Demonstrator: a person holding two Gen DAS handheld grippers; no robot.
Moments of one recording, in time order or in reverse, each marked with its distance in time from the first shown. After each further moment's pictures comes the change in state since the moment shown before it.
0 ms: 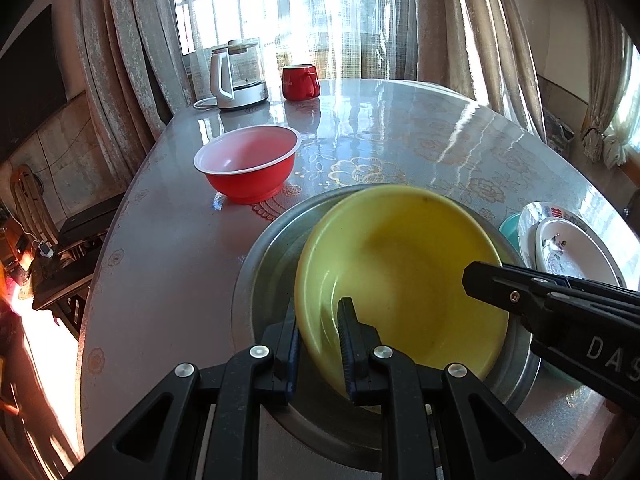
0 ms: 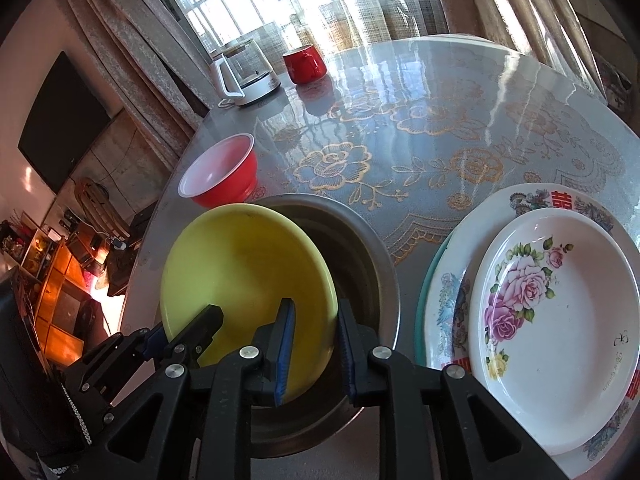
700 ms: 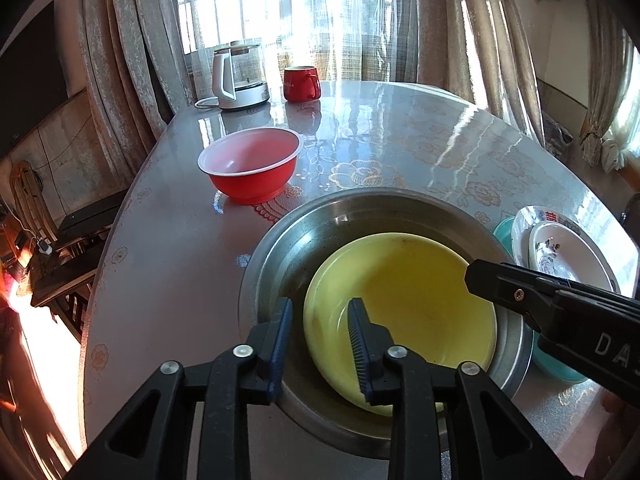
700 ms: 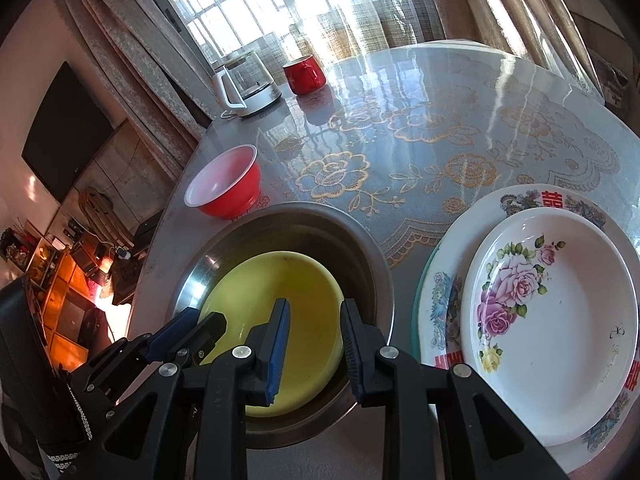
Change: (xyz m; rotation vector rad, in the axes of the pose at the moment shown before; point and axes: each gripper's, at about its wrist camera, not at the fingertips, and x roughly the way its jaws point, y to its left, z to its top) left arm -0.008 0.003 0.001 -0.007 -0.005 -0.008; right arm -0.012 -0.003 -0.007 0.027 -0.034 0.026
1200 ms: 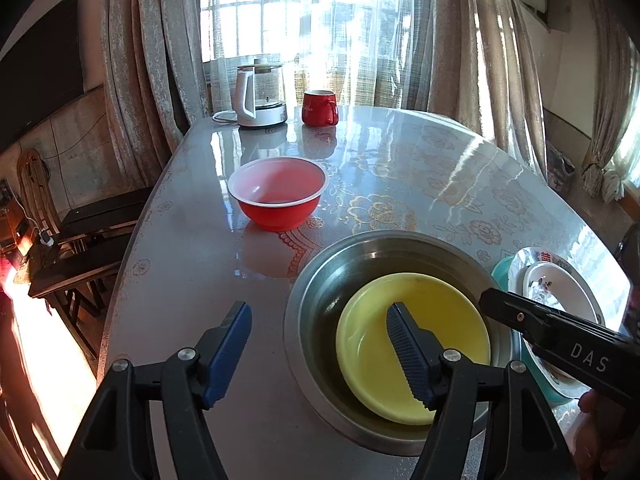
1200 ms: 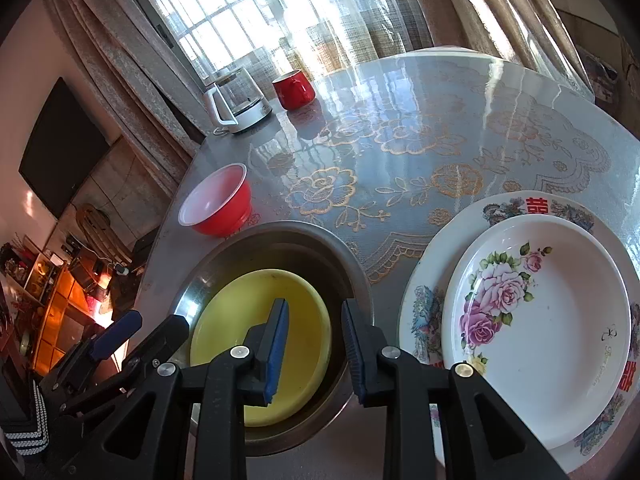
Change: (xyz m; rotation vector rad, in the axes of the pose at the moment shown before) left arm -0.022 0.029 0.017 -0.086 -0.055 -0.009; right arm -0.009 -0.007 0.002 0.031 -0.042 -0.010
